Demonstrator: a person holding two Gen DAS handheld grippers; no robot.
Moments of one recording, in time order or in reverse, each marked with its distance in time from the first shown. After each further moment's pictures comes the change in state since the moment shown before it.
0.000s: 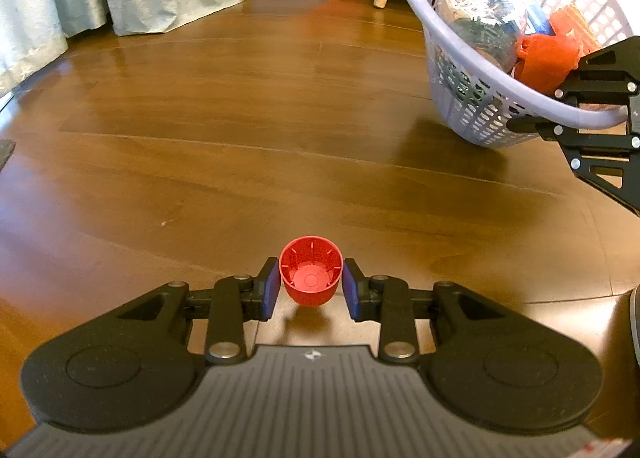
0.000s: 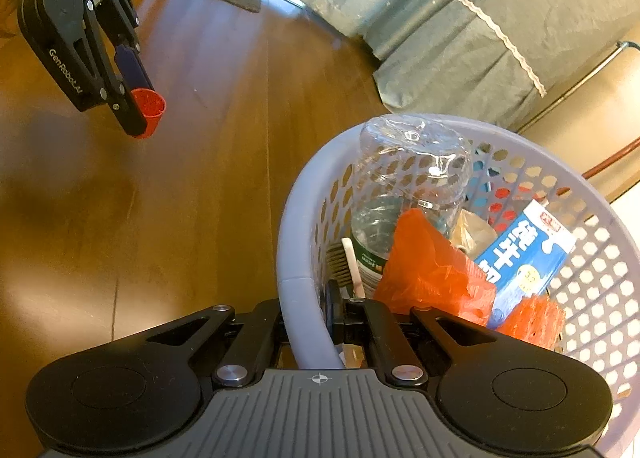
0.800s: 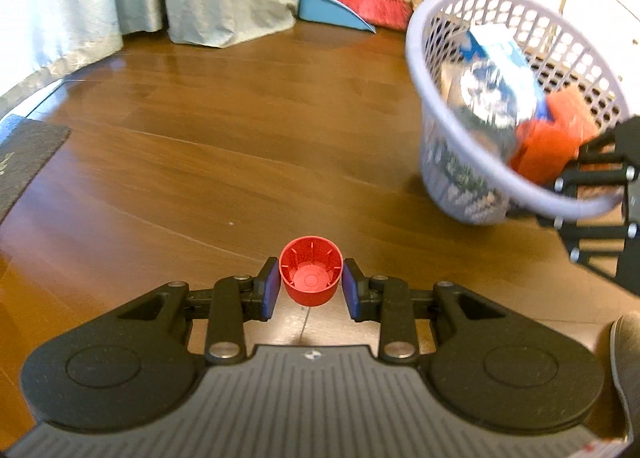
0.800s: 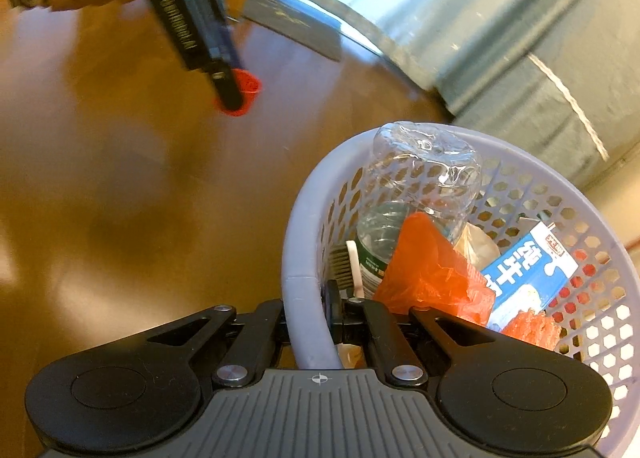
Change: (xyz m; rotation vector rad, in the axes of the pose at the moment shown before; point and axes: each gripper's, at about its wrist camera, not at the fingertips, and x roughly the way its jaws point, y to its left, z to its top) left arm -0.079 0.034 -0.003 -0.121 -0.064 0.051; right arm -0.031 0.028 0.033 -0.121 -0.119 0.211
